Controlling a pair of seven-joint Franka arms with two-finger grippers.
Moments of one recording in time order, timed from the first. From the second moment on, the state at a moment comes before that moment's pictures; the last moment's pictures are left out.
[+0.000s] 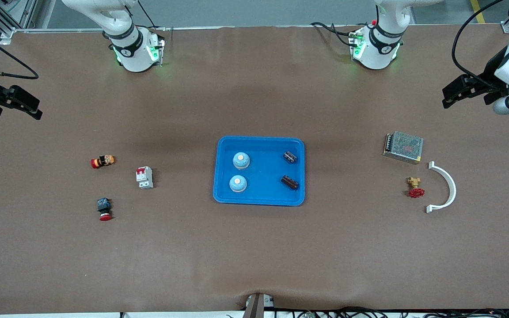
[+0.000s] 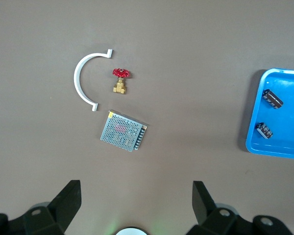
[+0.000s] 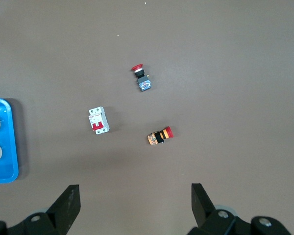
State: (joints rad) left arm 0.05 -0.03 -0.17 -1.55 0.03 1.47 -0.18; right arm 0.00 -0.07 -0.01 -1.63 -0.04 1.59 0.08
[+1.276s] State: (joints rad) left arm 0.03 0.11 -0.37 -1.77 0.03 1.78 -0.81; right arm 0.19 0.13 0.00 -1.52 0.01 1.70 0.35
